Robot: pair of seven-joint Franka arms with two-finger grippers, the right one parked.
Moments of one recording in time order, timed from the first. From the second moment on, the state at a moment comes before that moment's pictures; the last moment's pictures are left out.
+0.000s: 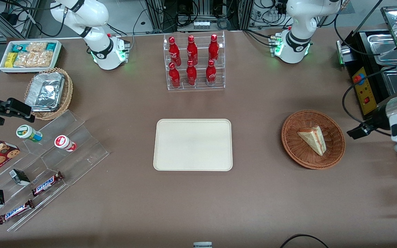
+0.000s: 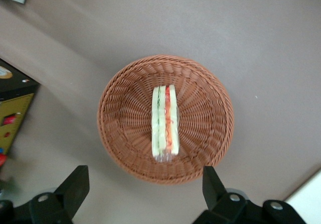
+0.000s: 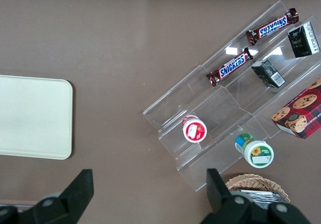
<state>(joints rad) 0.11 0.19 -0.07 -1.72 0.03 1.79 -0.59</state>
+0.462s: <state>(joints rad) 0.10 0.22 -0.07 -2.04 0.04 2.19 -0.82</state>
